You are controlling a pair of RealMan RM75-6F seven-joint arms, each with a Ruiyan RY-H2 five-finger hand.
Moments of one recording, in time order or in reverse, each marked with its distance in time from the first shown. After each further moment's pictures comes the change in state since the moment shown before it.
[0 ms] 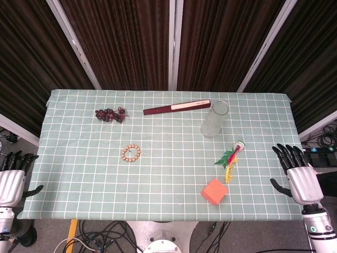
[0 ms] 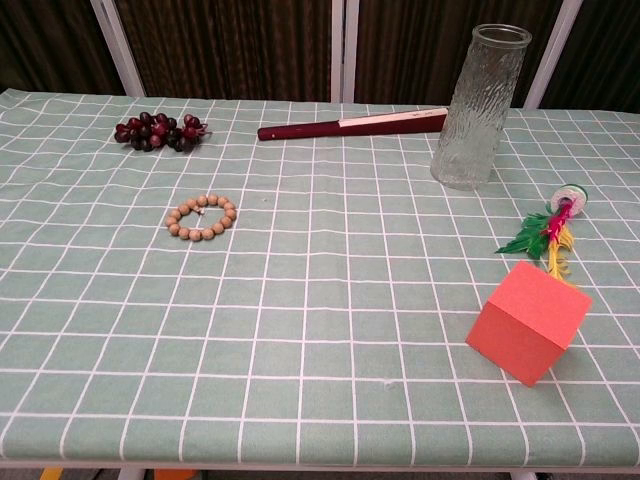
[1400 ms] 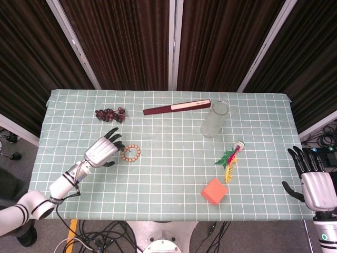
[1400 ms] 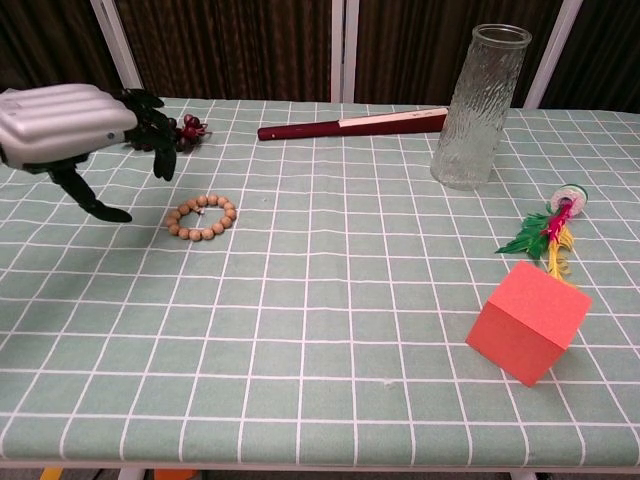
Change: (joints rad) left arm -0.598 -0.358 -0.025 0.472 0.311 -0.464 -0.144; right arm -0.059 0.047 -0.008 -0.040 0.038 0.059 -0.013
